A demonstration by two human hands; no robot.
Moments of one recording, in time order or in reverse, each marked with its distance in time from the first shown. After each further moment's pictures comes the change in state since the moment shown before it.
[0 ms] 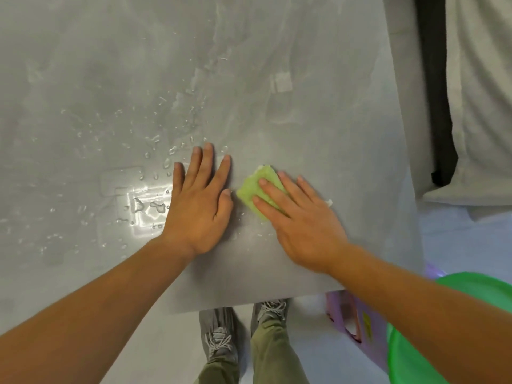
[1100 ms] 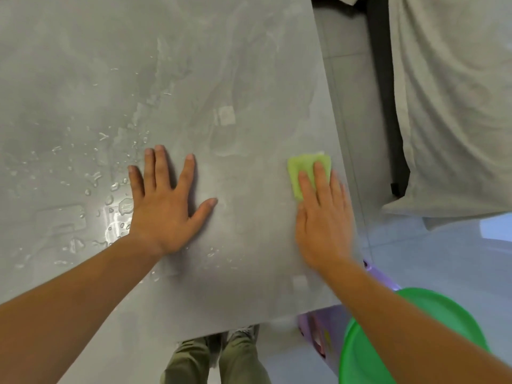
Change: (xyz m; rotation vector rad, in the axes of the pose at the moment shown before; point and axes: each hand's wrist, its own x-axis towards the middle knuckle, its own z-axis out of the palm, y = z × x) left_hand 0.062 0.033 0.002 0.237 0.027 -0.069; right_hand -0.037 0.092 -0.019 0.080 0.100 0.681
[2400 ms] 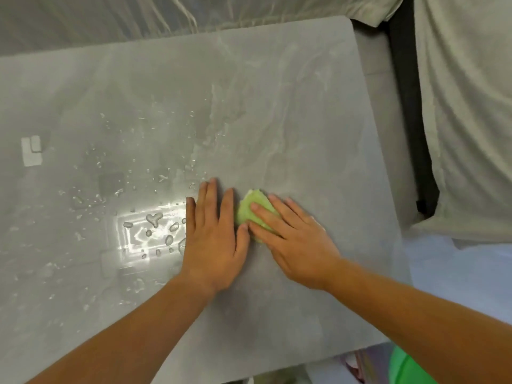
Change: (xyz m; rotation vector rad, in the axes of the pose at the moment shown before) left_hand 0.010 -0.019 -0.023 -0.270 0.034 0.042; right_hand 0.059 -0.105 0.008 -0.041 -0.115 -0.728
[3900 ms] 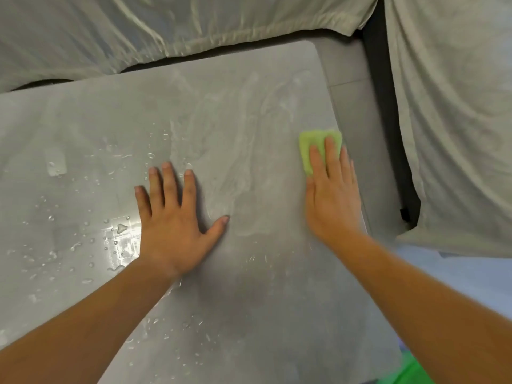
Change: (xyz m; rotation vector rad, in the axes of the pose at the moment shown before) left_hand 0.106 -0.003 -0.023 0.326 -0.045 -0.066; right_hand 0.028 0.139 -0.035 0.068 0.142 0.805
